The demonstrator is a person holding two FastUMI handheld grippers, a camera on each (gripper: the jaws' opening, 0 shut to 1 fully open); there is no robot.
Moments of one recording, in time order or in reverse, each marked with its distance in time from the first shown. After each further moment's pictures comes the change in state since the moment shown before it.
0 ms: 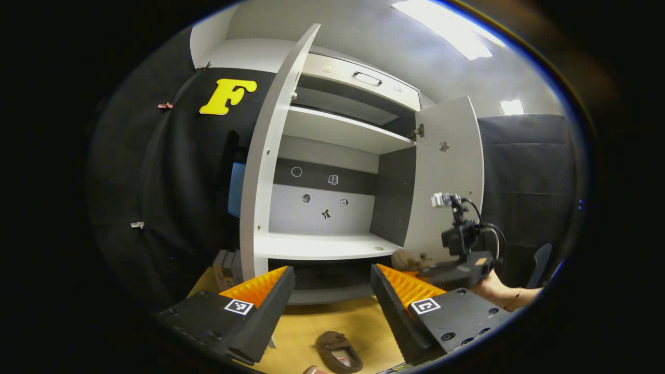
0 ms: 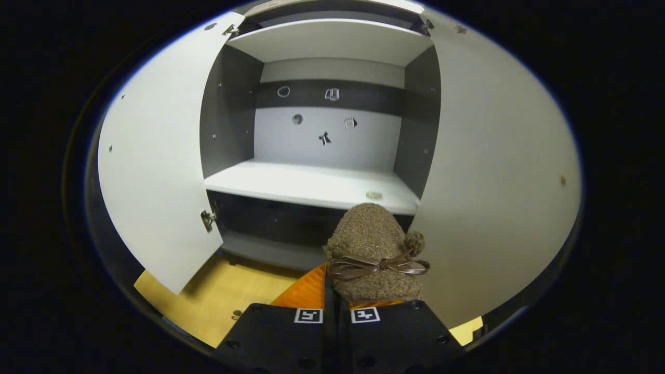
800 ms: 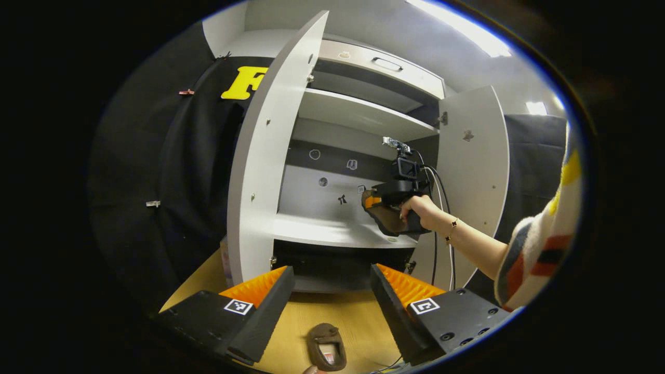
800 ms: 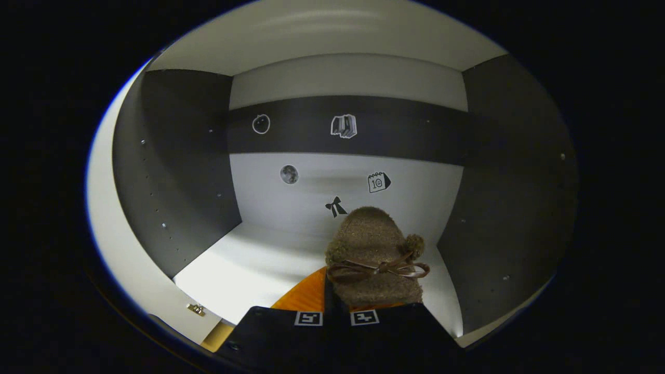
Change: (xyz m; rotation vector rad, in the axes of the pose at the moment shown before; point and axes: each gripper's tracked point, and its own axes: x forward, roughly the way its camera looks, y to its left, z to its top) left arm 0.019 -0.004 -0.030 -0.076 0.074 0.195; right arm 0.233 0.024 0.151 0.083 0.019 0.128
